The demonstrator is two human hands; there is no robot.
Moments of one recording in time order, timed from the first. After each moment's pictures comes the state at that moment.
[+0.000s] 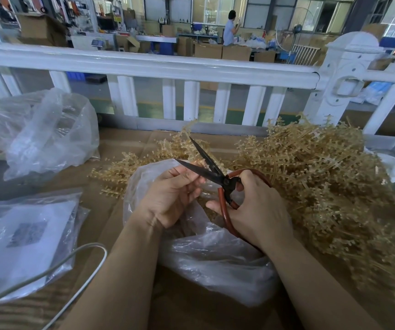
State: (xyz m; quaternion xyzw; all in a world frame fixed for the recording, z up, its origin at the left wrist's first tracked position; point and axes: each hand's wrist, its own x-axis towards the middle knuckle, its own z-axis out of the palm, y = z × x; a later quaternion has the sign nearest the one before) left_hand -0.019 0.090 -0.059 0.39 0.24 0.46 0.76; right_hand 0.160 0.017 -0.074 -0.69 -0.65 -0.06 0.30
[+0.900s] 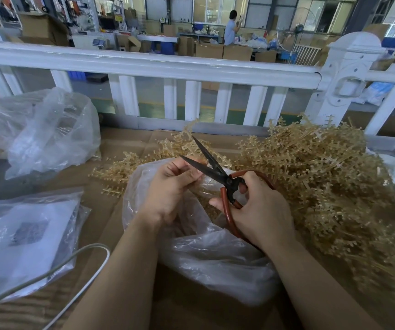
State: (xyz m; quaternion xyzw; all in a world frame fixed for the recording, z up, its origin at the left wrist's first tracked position) left_hand -0.014 0.090 -0.054 0.51 0.21 0.53 0.65; right_hand 0.158 0.015 -0.074 -0.68 -0.64 -0.08 0.34
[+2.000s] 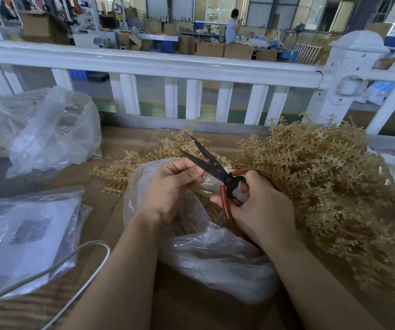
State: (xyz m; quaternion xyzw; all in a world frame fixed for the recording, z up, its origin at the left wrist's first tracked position) left_hand -0.020 0.090 -0.056 0.52 0.18 0.50 0.66; right_hand 0.153 0.012 -0.071 -0.69 -0.63 -0.13 0.33
